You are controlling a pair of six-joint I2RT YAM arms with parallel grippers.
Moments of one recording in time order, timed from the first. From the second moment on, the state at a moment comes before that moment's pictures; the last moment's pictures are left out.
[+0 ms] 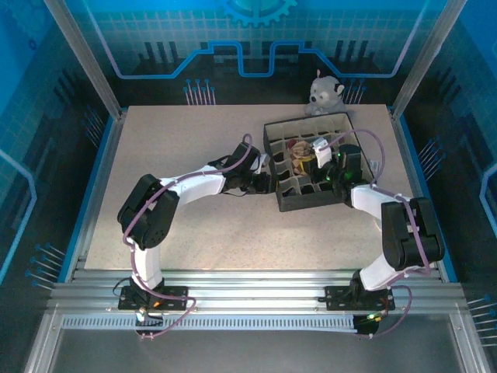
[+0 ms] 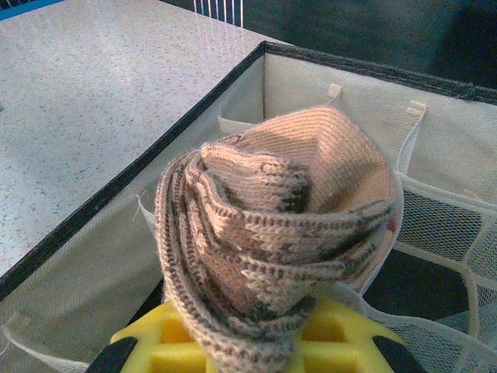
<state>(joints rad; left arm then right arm) -0.60 1.90 1.28 -0.27 0.40 -0.60 0.12 1.58 0.75 0.36 -0.47 -0.23</state>
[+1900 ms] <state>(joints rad) -0.55 1.90 1.29 -0.32 0.40 -0.58 0.15 1.49 0.84 0.35 -0.37 -0.10</state>
